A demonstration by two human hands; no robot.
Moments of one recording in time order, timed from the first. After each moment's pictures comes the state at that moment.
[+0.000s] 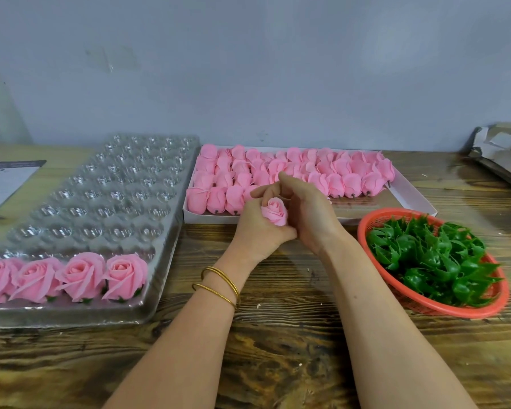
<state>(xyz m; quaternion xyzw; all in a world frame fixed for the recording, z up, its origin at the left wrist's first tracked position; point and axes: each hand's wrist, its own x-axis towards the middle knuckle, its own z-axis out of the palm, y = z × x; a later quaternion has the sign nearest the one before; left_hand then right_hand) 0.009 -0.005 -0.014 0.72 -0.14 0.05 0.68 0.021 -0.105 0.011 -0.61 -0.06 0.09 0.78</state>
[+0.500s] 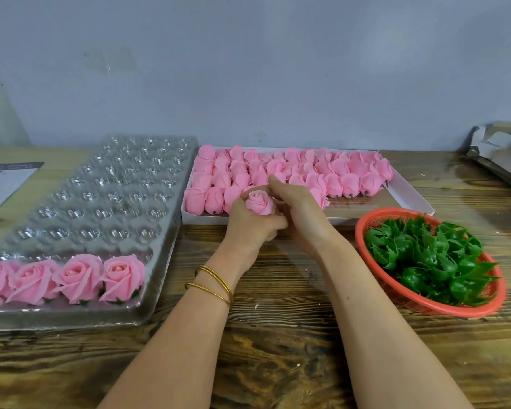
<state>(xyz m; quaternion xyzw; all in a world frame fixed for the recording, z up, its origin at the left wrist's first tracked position) 0.015 -0.003 -0.018 0.61 -0.13 0.00 0.79 0.019 -0.101 0.009 -0.67 -0.07 0.08 0.74</state>
